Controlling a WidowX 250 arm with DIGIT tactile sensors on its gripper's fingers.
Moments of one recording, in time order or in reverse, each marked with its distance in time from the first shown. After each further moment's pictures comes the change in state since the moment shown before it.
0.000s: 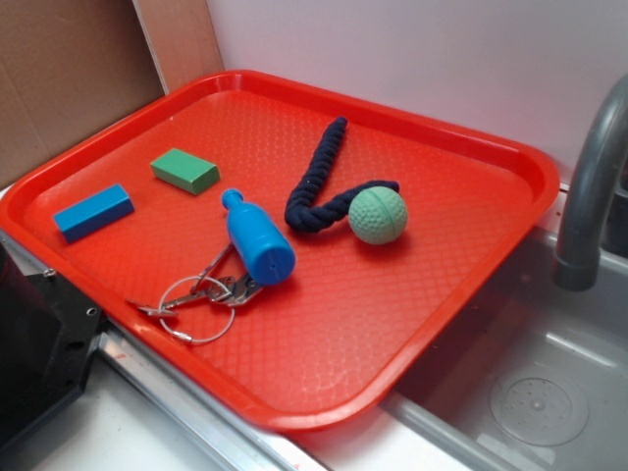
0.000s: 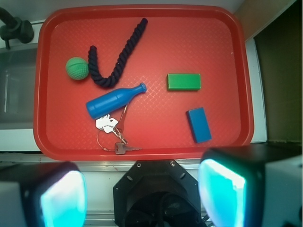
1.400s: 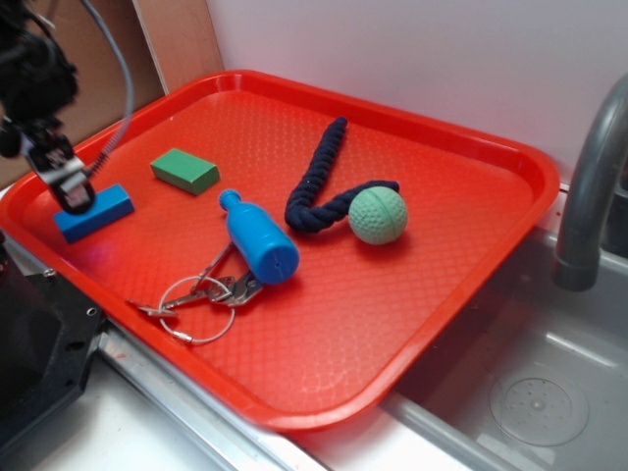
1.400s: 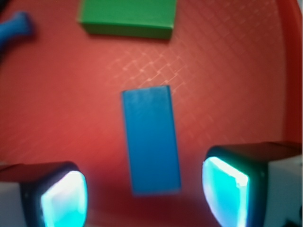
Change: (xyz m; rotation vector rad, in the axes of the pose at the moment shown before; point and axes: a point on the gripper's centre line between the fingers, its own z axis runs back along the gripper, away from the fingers) arm -0.007 0.117 -0.201 -0.082 0.114 -0.150
